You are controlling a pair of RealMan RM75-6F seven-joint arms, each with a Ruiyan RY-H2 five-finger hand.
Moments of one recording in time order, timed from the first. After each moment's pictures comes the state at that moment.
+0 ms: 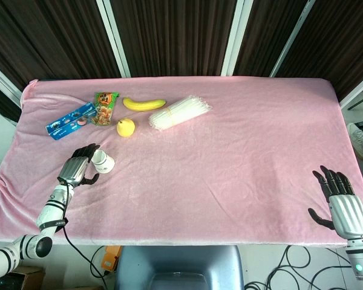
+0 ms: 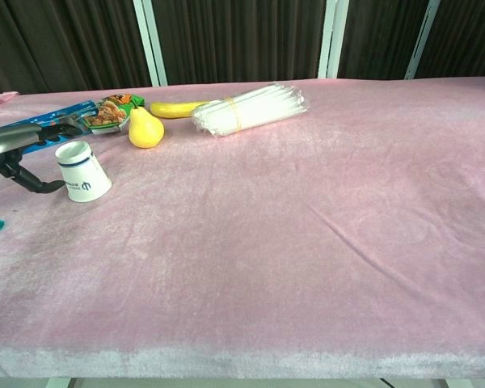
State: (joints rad) left arm -0.63 -1.45 -0.21 -1.25 1.08 0.80 0.03; right arm 0.10 -1.07 0.03 -1.65 -1.52 1.43 -0.02
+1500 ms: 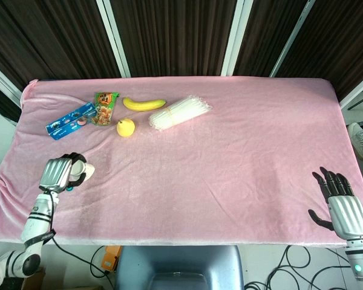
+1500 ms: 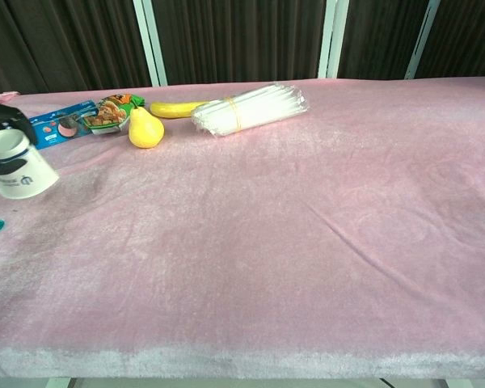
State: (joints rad) left arm -0.52 -1.36 -0.16 -1.41 1.17 1.09 0.12; right arm 0.10 -1.07 0.03 -1.65 -1.52 1.41 -0.05
